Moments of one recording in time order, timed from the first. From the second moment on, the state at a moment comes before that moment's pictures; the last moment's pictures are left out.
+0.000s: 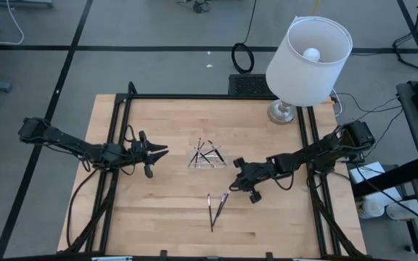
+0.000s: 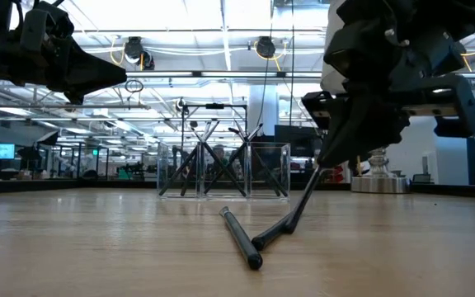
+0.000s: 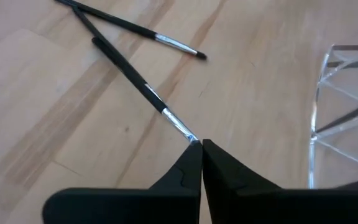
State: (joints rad) left arm -0.25 0.67 0.03 0.65 -0.49 -0.06; right arm 0.23 1.56 0.65 0.17 -0.04 -0.26
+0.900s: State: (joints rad) left arm -0.25 0.67 0.03 0.65 -0.49 -0.06; right arm 0.23 1.56 0.76 0.17 0.09 -0.28
